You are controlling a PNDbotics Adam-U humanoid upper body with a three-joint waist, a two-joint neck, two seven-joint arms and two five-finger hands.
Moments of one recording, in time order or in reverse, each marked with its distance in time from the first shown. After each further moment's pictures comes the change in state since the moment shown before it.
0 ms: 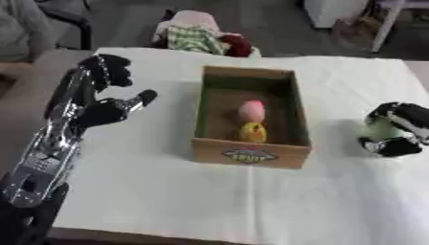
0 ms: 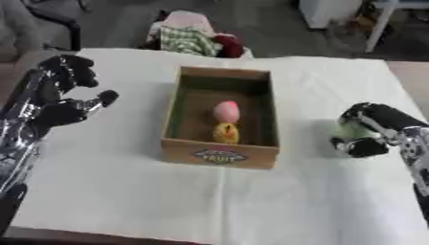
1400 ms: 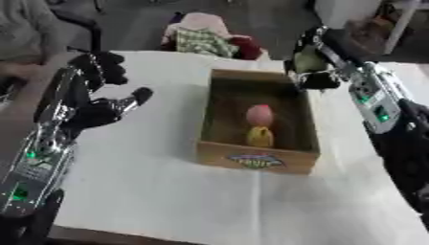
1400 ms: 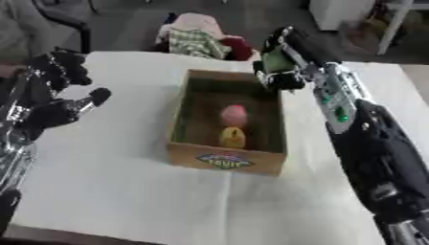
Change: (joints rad) left arm -0.052 -0.045 -0.014 -0.038 0.016 0.000 -0.014; right arm -0.286 0.234 0.044 0.078 -0.154 -0.122 -0.179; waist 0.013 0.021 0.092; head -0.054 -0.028
